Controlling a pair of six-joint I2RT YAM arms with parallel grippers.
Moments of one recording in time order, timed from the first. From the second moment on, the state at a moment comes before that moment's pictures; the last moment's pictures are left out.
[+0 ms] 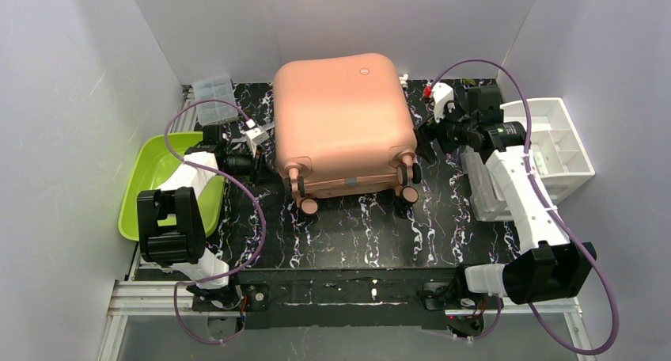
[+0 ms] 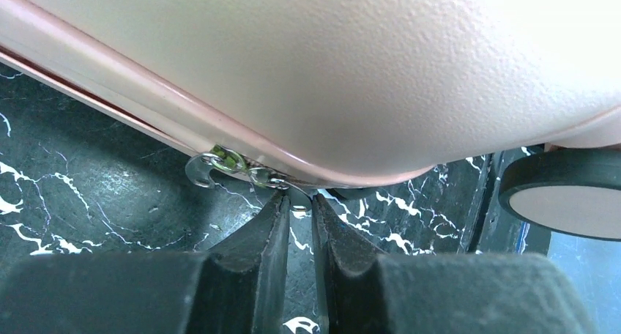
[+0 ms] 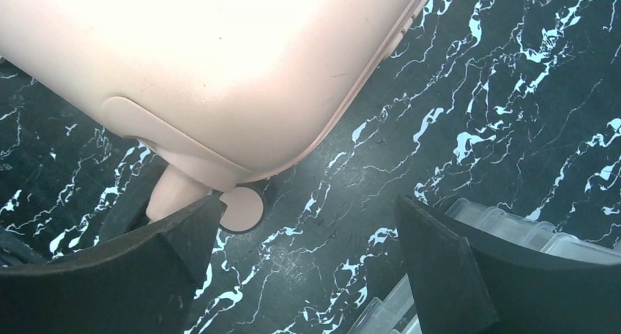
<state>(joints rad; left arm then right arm) 0.06 1.57 0.99 -0.62 1.06 0.62 0.17 1.29 1.32 -0.79 -0.39 -0.45</state>
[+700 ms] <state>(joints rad) 0.06 1.50 0.99 -0.74 0.97 0.91 0.17 1.47 1.48 -0.80 -0.55 -0.40</state>
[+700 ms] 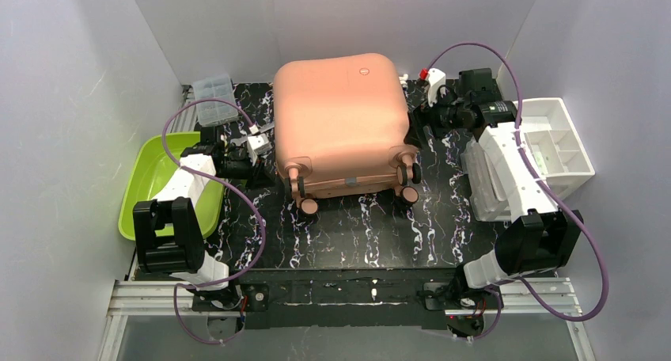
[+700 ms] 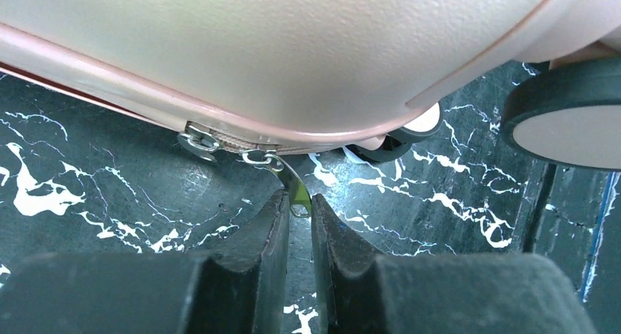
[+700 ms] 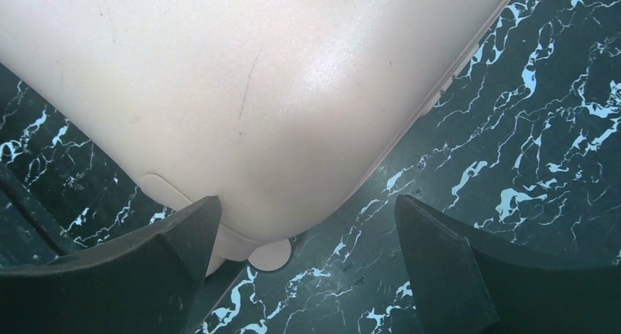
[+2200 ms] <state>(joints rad) 0.06 1.60 1.04 -0.68 1.11 1.01 0.17 1.45 1.36 -0.54 -0.68 -0.33</state>
